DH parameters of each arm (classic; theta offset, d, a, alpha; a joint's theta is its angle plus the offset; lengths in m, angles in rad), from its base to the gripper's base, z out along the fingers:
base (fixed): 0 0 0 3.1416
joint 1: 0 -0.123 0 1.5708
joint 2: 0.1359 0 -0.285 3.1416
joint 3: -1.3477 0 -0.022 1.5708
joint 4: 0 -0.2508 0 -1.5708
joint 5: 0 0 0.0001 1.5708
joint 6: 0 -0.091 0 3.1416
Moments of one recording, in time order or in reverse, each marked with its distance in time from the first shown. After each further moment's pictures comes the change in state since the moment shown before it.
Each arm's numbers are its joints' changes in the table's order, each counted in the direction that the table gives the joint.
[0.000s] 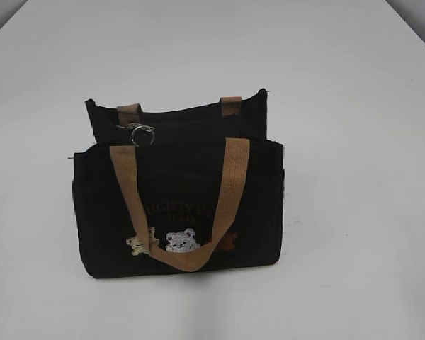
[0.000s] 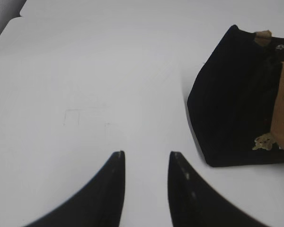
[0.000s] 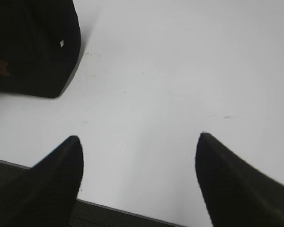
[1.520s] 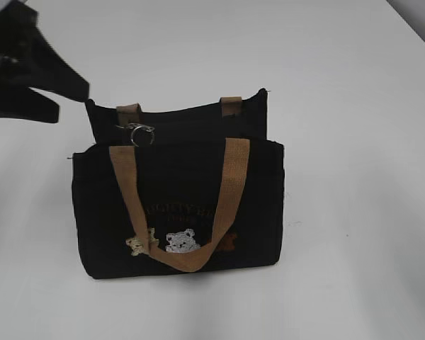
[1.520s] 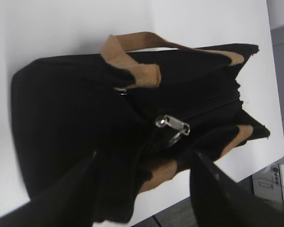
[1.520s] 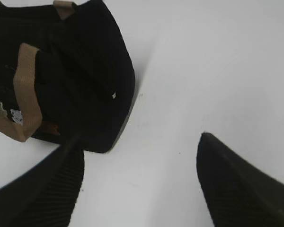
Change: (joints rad) left arm 0.147 1.410 0.557 0.646 0.128 -0.193; right arm -0.108 0.640 0.076 -0.270 0.464 0.148
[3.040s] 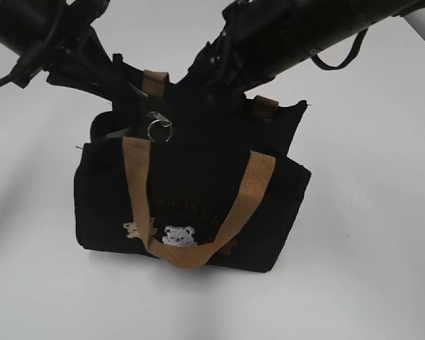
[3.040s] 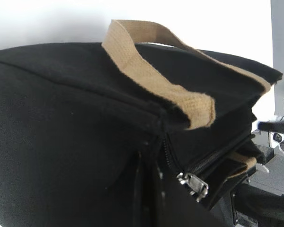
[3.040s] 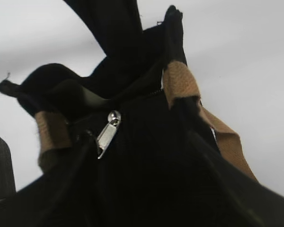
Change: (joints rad) left arm 0.064 0.265 0.314 -0.014 -0.212 0.031; right arm -0.376 1.018 0.712 -0.397 -0.036 0.731
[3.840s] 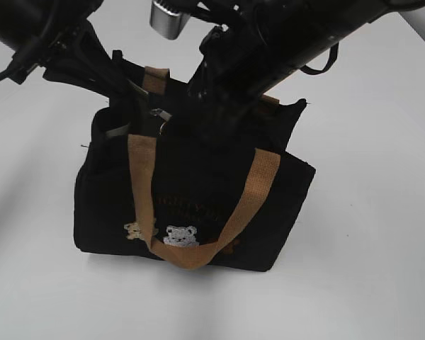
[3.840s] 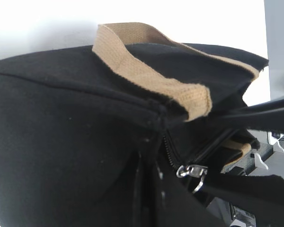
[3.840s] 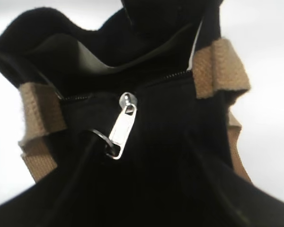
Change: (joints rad) left arm 0.000 -0.012 0.006 0.000 -0.015 0.000; right arm -0.076 0.045 0.034 0.234 -0.004 -0.045
